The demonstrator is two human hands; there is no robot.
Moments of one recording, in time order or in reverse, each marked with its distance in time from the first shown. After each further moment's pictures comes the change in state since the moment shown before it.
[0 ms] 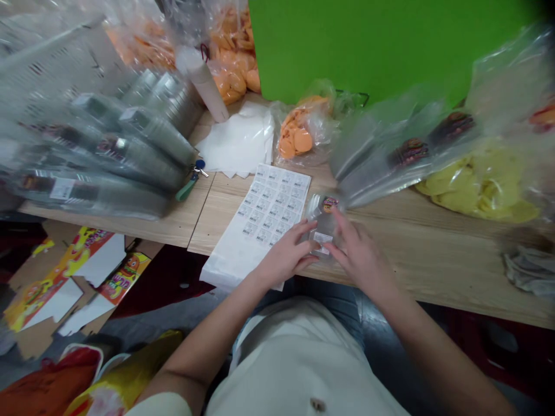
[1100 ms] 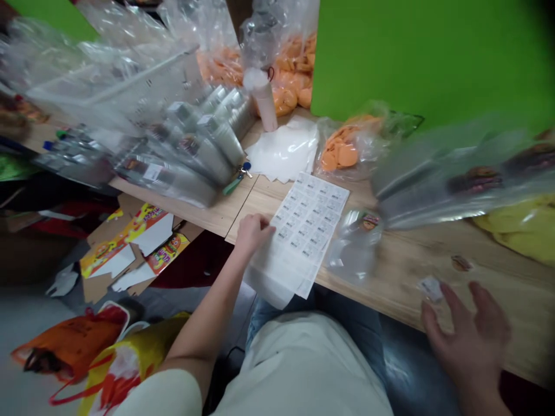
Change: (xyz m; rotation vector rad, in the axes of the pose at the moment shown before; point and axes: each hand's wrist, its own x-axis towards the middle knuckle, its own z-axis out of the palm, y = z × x) left_hand -0.068 -0.076 -0.089 0.321 0.332 -1.005; right_hand -0.099 0.081 0.001 -0.420 0.434 0.000
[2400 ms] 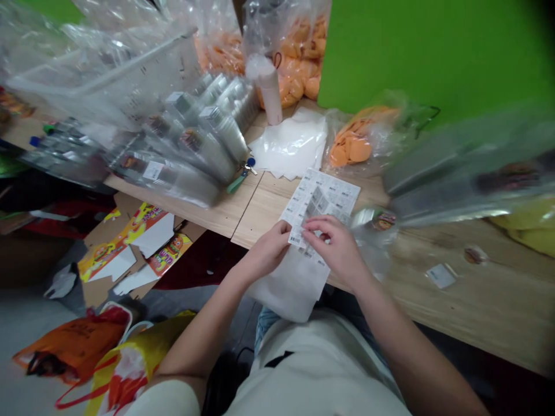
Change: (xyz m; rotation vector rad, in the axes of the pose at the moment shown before) left_hand -0.040 0.028 -0.033 -0.157 -0.333 0.658; right_hand 0.136 -0.214 0.042 0.988 -0.444 0.132
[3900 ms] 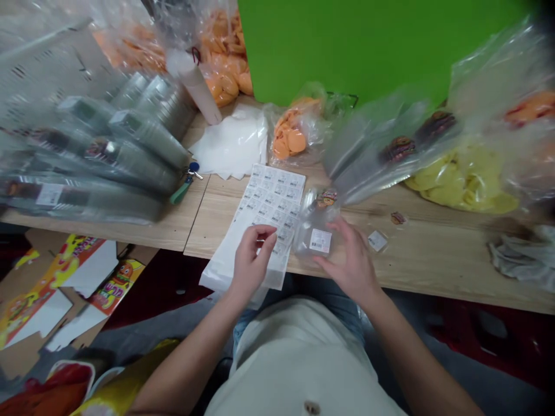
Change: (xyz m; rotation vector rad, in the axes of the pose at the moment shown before) left_hand 0.022 0.063 0.060 -0.547 0.388 -0.280; right_hand -0.081 0.054 -0.084 -0.468 0.227 -0.082
